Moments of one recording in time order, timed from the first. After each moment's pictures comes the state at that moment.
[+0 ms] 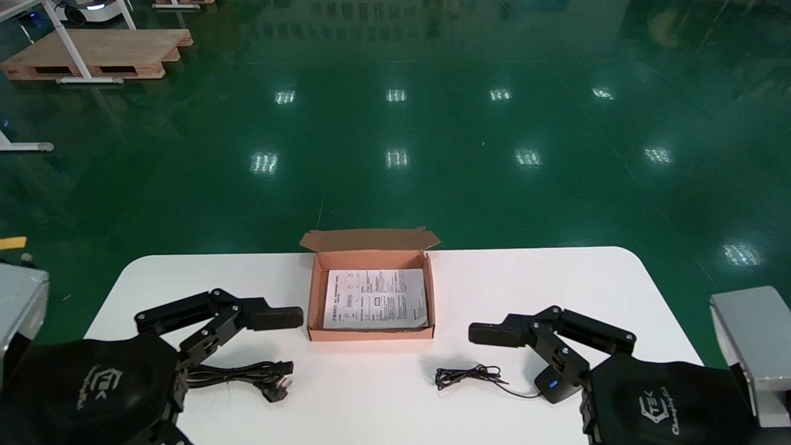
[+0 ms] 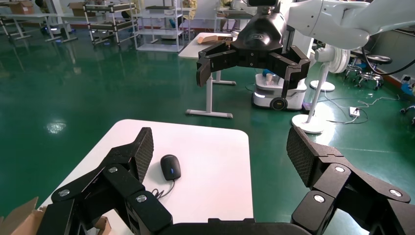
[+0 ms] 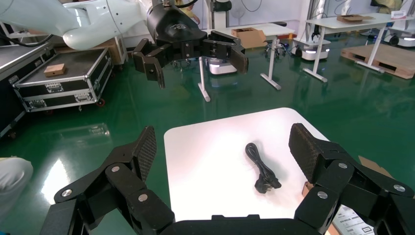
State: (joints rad) left arm -1.07 0.61 0.28 -1.28 0.73 1.50 -0.19; right arm 1.08 -0.61 -0.28 1.28 -0.73 -1.49 0.19
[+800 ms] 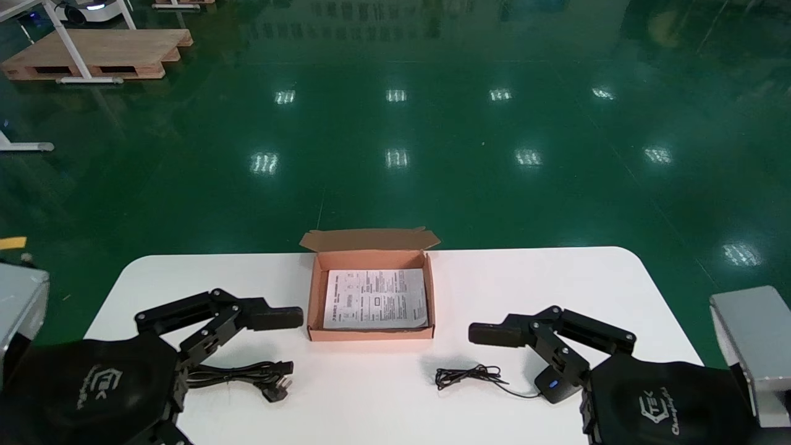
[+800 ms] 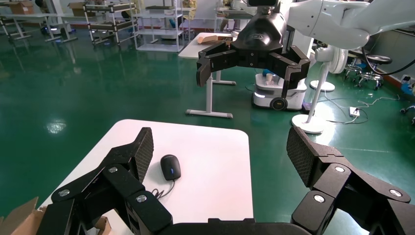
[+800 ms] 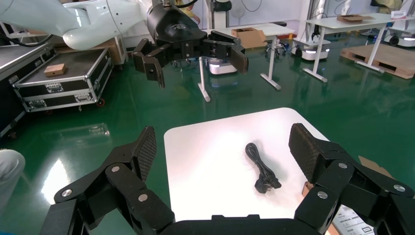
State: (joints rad) left arm -1.07 0.61 0.28 -1.28 0.73 1.50 -0.19; right arm 1.08 -0.61 -0.28 1.28 -0.73 -1.49 0.19
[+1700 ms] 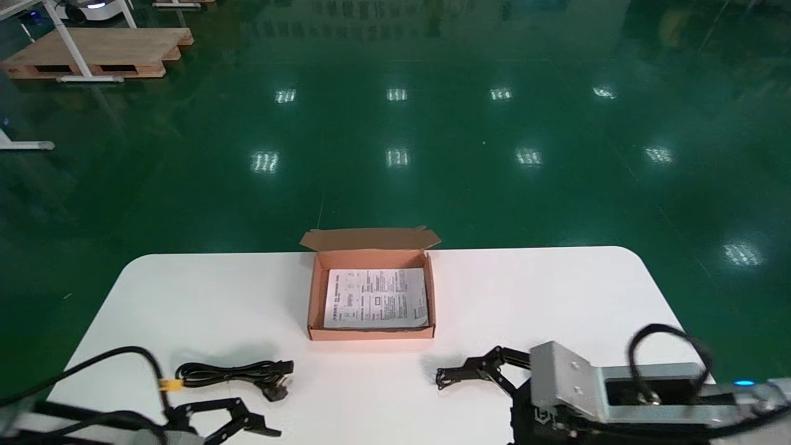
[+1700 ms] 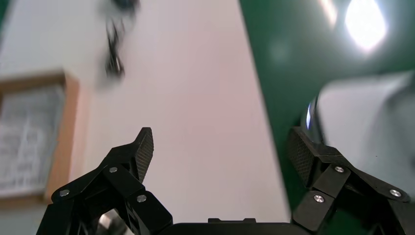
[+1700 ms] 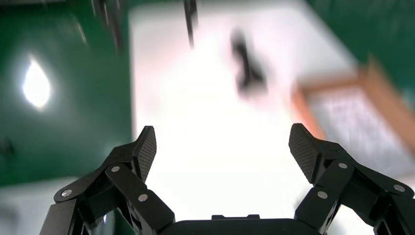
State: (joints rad) left arm -1.31 0.68 0.57 -1.23 1.46 1.53 -0.04; right arm 1.27 -0.78 -0.50 1.11 -1.26 -1.41 0.10
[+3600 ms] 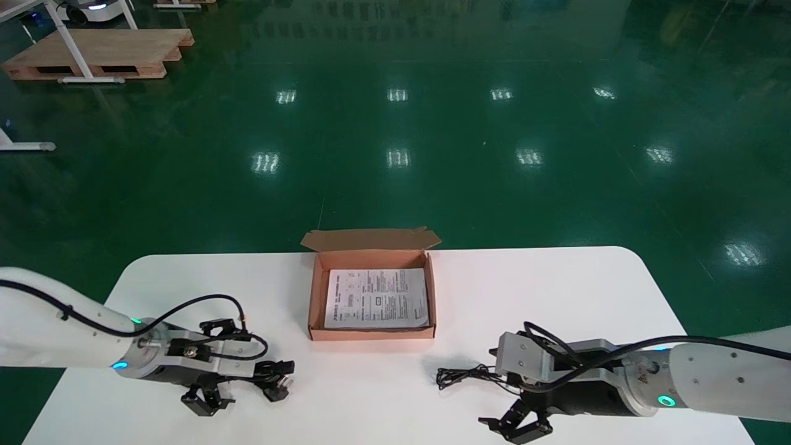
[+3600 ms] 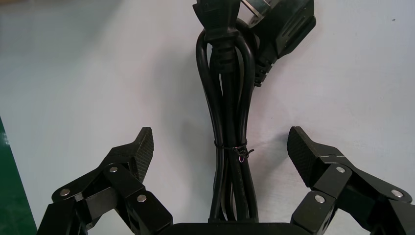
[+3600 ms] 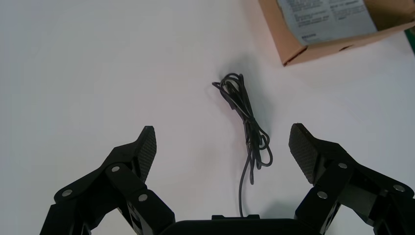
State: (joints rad) left arm -1.52 1.11 0.75 -0.55 2.07 1.07 0.18; right arm 1.39 -0.96 -0.67 0.94 -1.72 -1.17 0.18
